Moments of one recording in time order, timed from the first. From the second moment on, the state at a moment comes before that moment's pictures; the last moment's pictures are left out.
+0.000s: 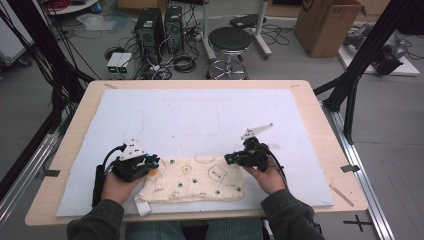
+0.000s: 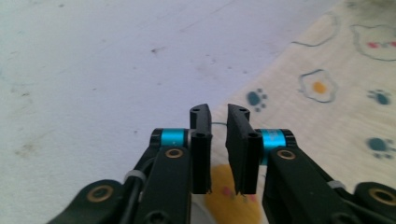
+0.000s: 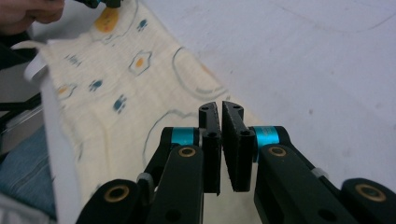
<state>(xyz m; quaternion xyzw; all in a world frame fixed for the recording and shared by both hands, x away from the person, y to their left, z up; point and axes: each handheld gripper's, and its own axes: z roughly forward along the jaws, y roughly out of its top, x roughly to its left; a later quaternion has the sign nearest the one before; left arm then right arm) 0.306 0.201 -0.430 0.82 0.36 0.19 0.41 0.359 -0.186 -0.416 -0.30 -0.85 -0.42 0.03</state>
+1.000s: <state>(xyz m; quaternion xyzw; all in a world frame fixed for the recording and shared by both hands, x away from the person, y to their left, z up) 0.314 0.208 -0.445 0.82 0.37 0.18 0.39 0.368 -0.222 -0.442 -0.35 -0.85 -0.40 0.01</state>
